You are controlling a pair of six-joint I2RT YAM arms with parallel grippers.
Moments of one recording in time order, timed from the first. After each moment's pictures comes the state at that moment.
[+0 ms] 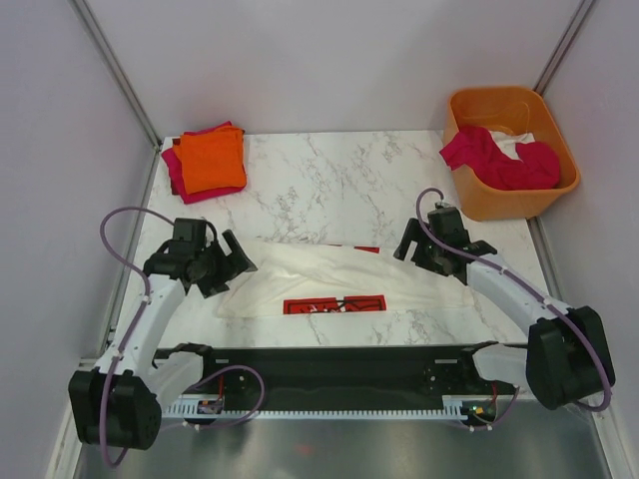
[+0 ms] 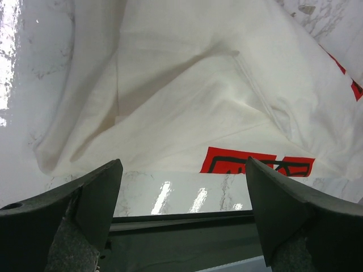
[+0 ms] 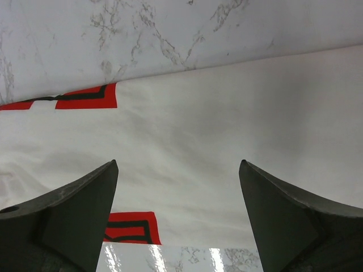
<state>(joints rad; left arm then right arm) -0.09 0.98 0.75 -0.77 0.18 -0.63 0.30 1.22 0.70 -0.36 0.01 0.64</state>
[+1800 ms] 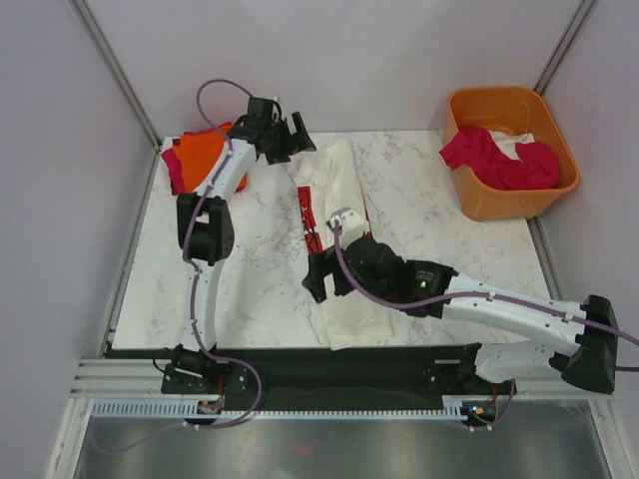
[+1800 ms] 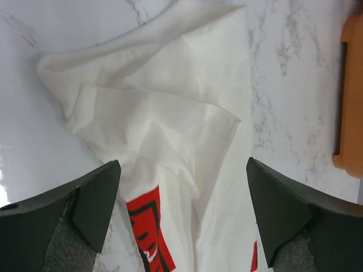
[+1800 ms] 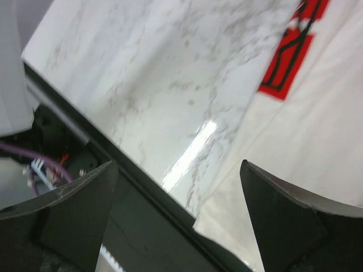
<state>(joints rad) -0.24 2.49 2.33 -0.57 0.31 -0.51 1.17 1.23 0.99 -0.33 0.20 0.54</state>
